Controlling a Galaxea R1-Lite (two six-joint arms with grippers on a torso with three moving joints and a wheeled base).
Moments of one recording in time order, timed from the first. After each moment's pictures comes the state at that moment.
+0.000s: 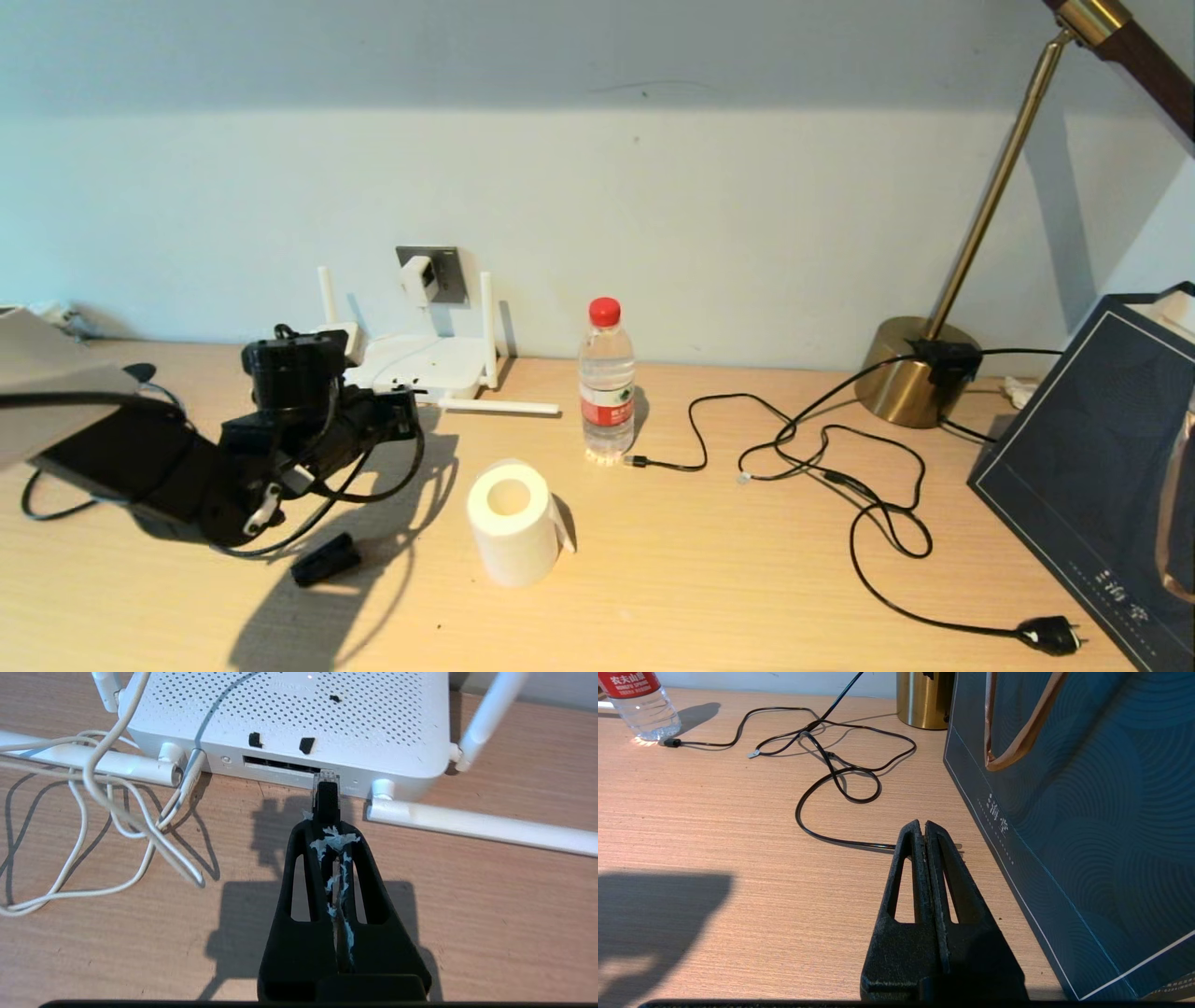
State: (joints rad) left arm -0.14 2.02 -0.85 -0.85 0.17 -0.06; right arm -0.01 0.00 0.00 -0.01 0.00 0.00
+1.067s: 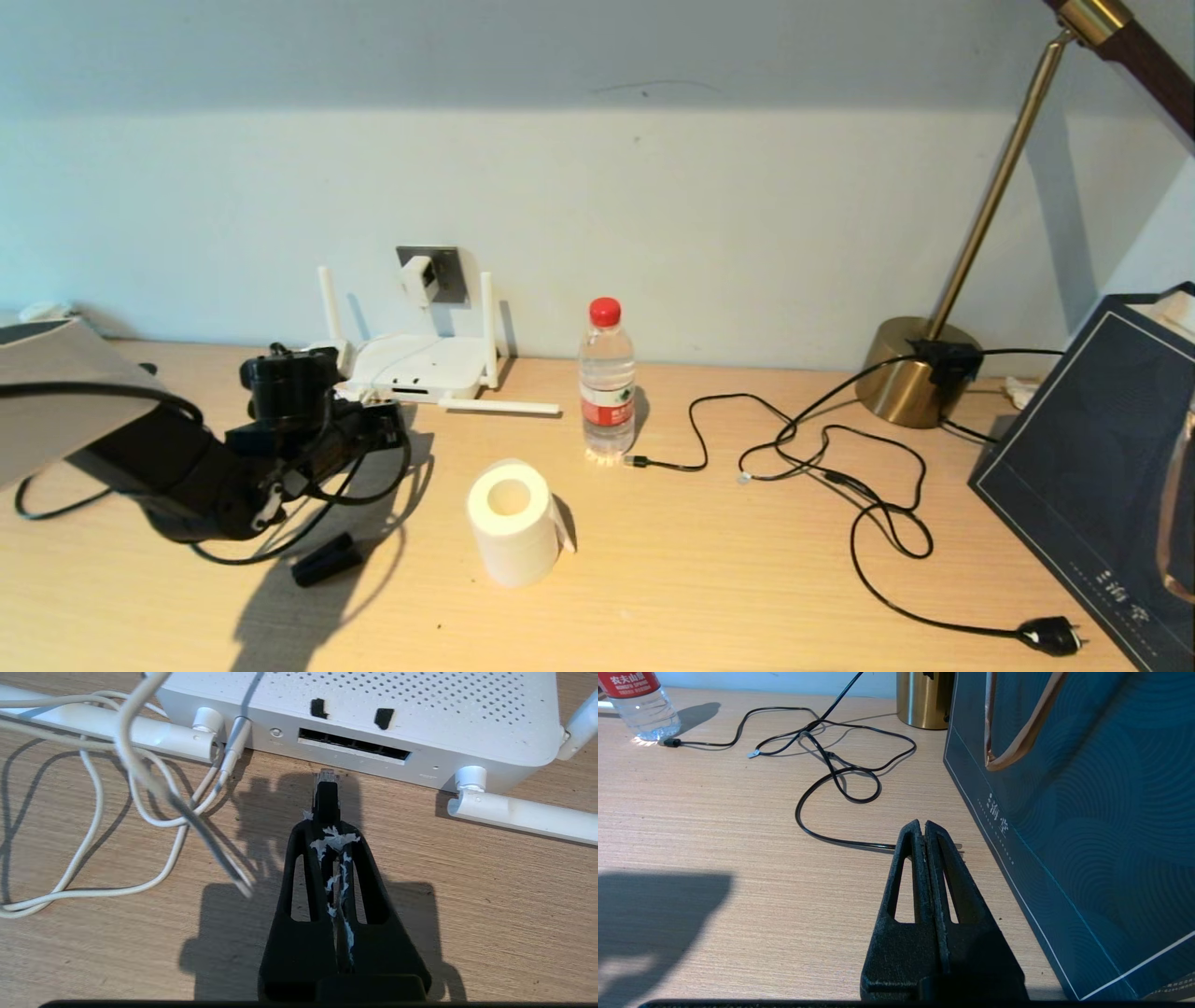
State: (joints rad) left arm -0.06 2.11 -0.88 -0.87 0.13 -0.06; right arm -0.01 0.00 0.00 -0.01 0.00 0.00
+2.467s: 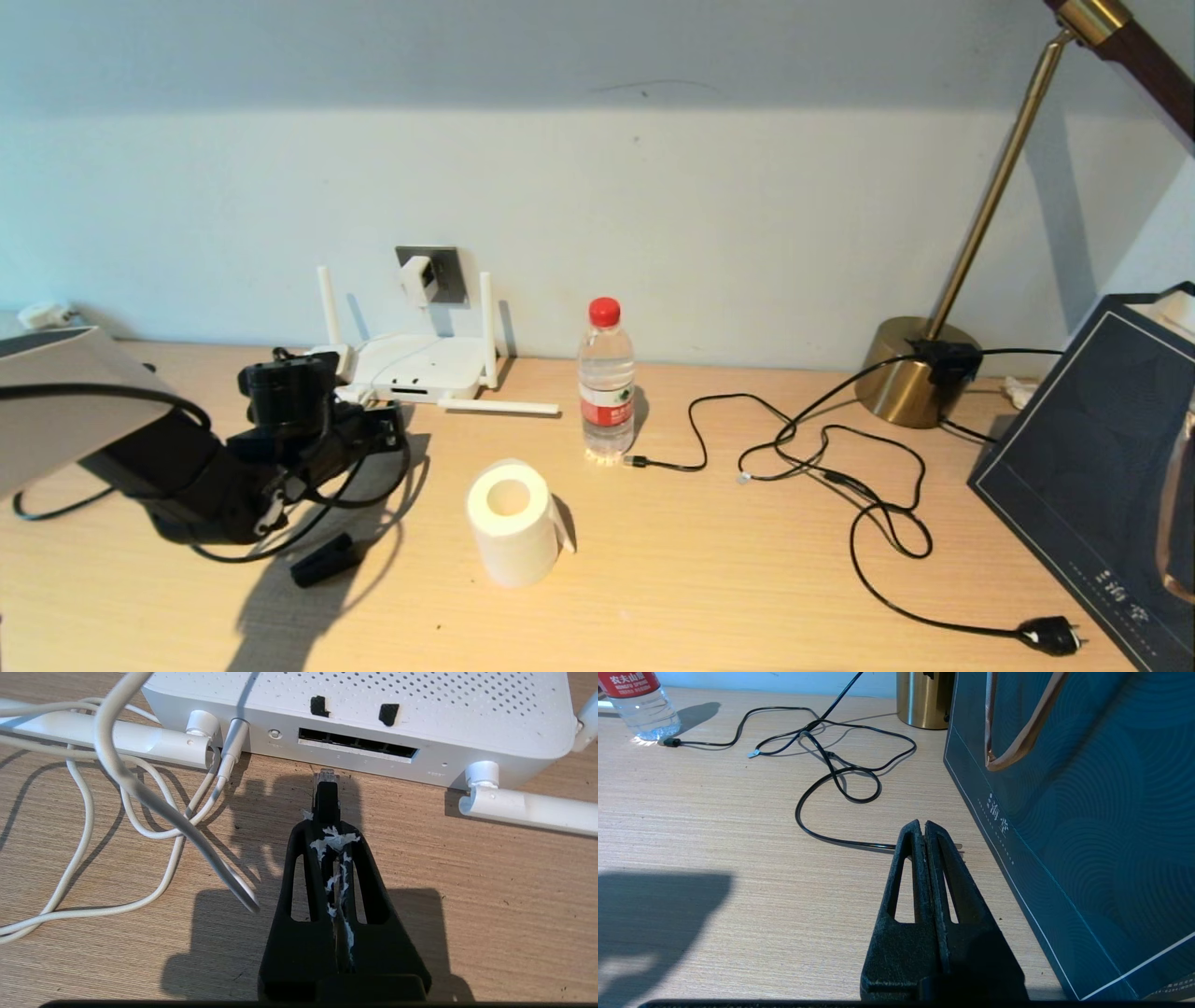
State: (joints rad) left arm -0.04 2.15 -0.88 -0.92 0.08 -0.03; right arm -0.01 0.00 0.00 -0.01 0.00 0.00
